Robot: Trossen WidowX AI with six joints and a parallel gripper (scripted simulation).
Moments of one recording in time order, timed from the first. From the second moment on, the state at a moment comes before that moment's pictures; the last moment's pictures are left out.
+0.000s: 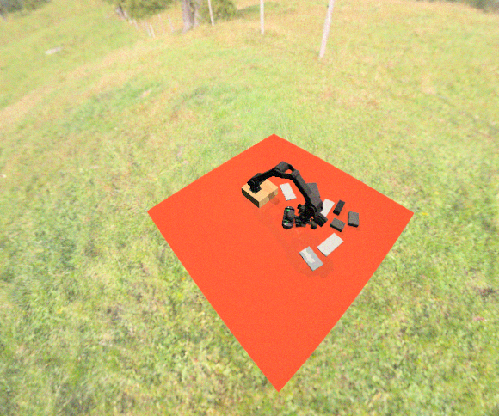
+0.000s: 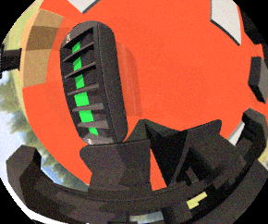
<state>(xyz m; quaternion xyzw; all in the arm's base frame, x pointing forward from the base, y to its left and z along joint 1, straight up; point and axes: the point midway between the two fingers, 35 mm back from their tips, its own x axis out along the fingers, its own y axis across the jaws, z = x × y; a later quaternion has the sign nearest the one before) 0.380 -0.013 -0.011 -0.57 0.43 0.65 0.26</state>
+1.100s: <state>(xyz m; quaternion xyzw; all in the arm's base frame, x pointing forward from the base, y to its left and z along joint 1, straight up) 0.372 -0.017 -0.023 -0.57 0.43 0.65 0.26</state>
